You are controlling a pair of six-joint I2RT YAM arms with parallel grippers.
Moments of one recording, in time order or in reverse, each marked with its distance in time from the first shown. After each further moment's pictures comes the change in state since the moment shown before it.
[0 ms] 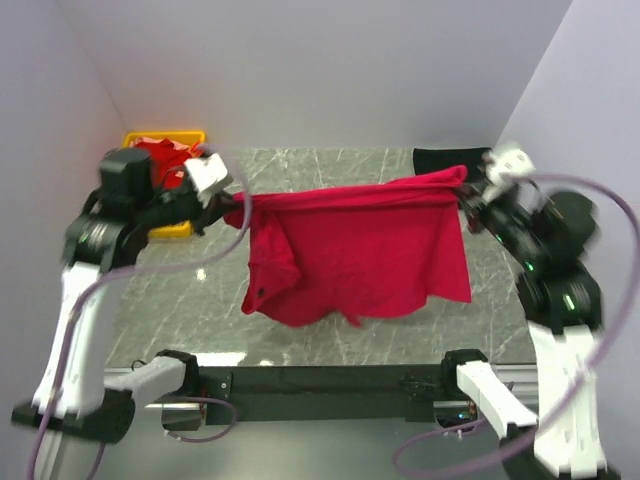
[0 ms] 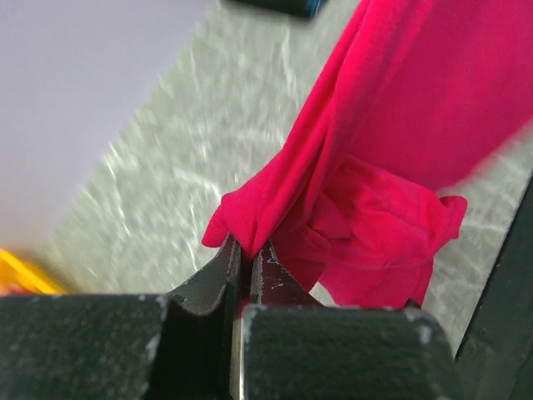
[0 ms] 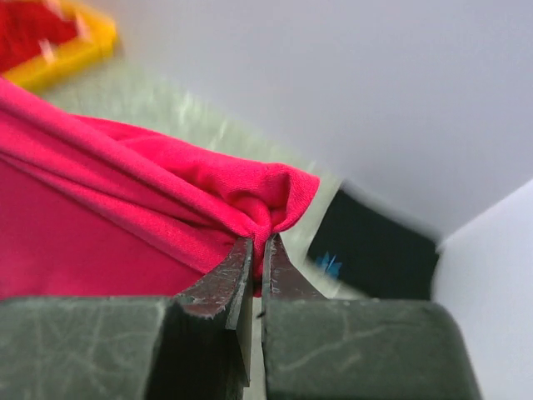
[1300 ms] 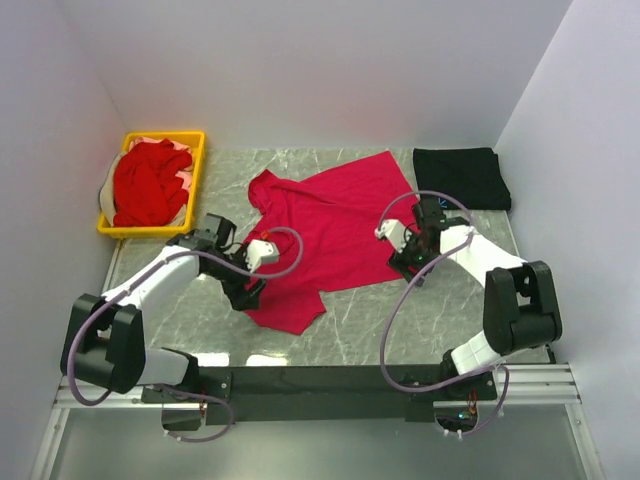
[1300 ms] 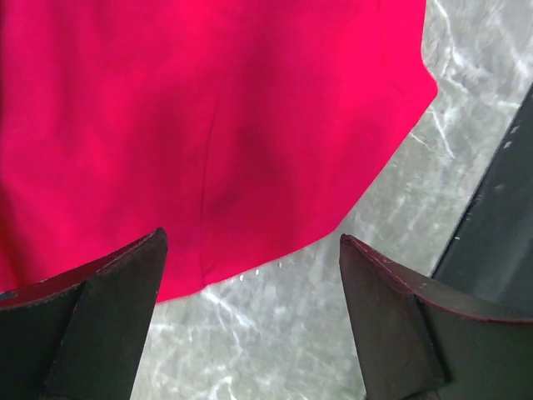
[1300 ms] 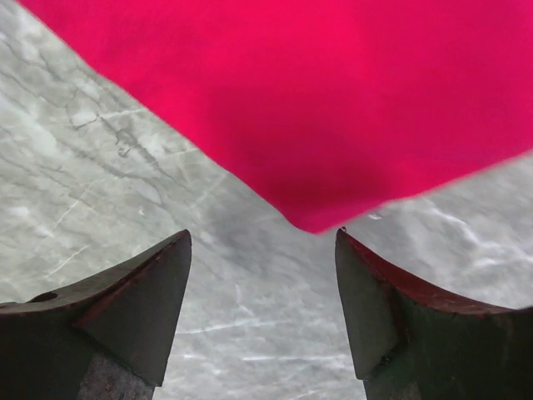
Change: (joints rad) left arm -0.073 0.300 -0.742 0.179 -0.115 0.192; right arm 0.122 0.732 -0.506 -0.003 0.204 -0.498
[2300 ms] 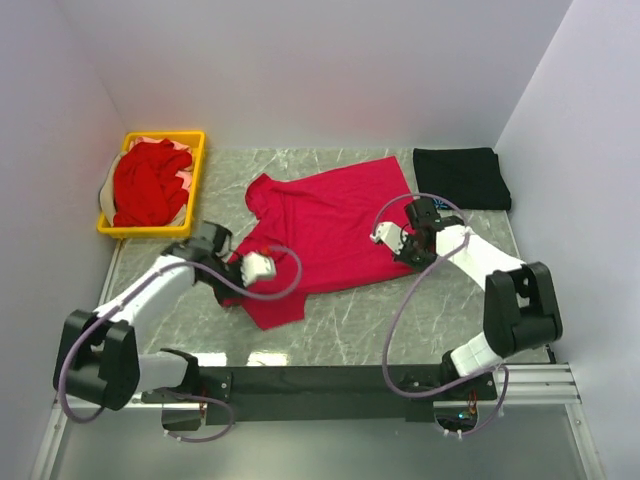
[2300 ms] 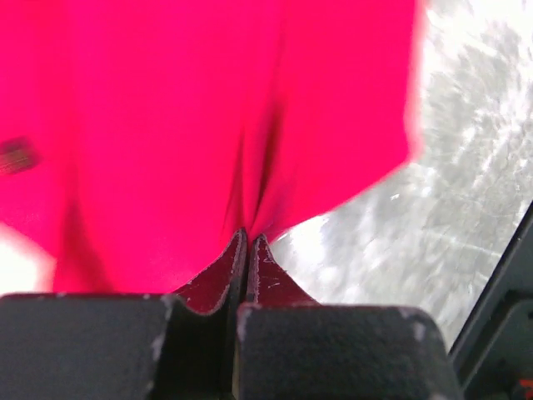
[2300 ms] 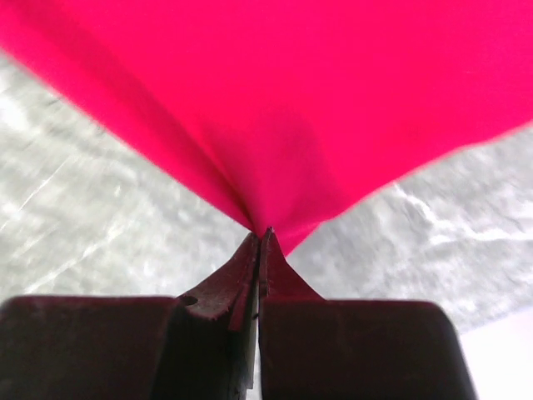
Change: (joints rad) left arm -0.043 -0.079 -0.104 0.030 -0.143 0.225; right arm 0.060 0.009 -0.014 0.010 0.137 -0.062
